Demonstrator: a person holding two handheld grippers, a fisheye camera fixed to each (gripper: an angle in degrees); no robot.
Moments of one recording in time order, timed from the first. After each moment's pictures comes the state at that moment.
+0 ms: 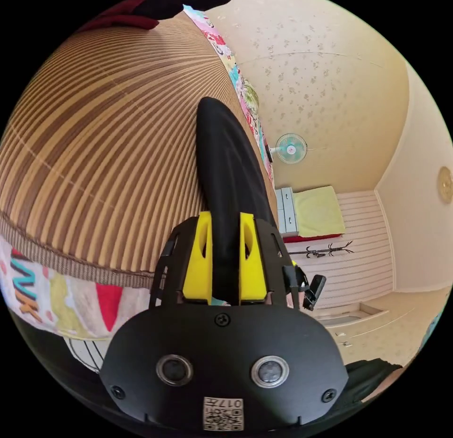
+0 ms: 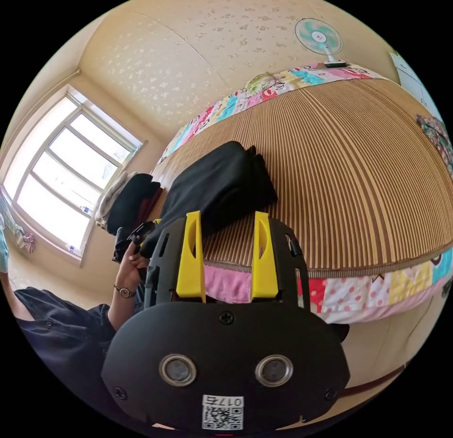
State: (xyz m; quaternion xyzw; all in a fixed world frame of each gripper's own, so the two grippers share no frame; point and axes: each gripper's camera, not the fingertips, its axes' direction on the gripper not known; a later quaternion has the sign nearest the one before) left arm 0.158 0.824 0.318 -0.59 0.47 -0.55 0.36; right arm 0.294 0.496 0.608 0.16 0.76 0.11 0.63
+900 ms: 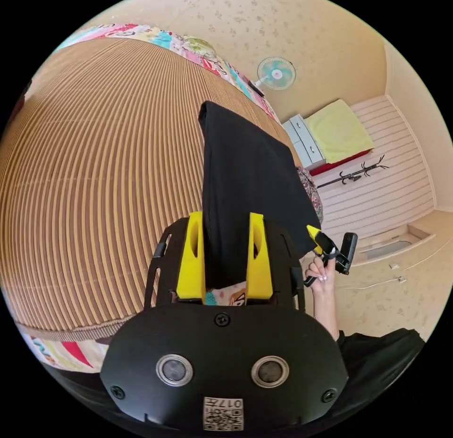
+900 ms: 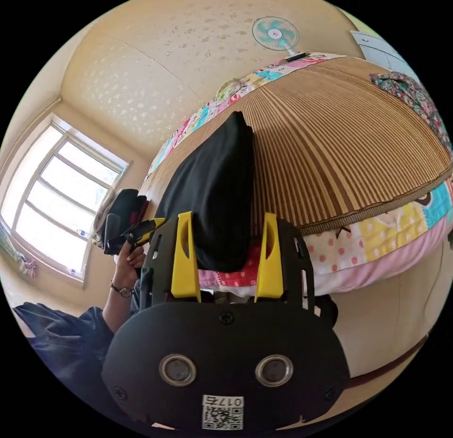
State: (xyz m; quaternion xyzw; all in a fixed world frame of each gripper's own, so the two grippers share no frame) left arm 0.307 0.800 0.295 -0.60 0.61 -0.35 0.39; right arm 0.207 0.468 0.580 0.21 0.74 0.14 0.62
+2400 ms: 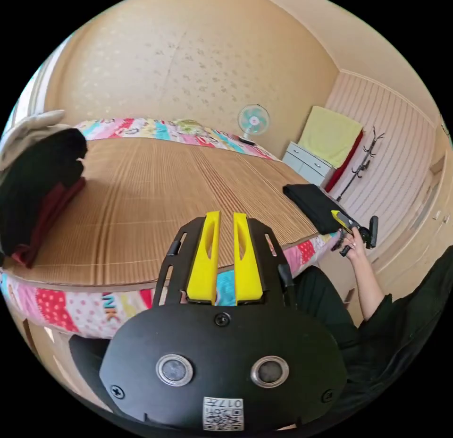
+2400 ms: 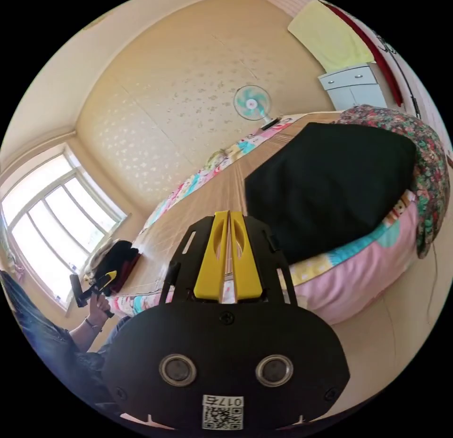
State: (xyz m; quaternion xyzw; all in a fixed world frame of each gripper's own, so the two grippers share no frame) left arm 0.117 0.727 0.207 -0.44 0.48 -0.30 0.70; right arm 0.000 0.522 0.646 0.34 0.76 -0.04 0.56
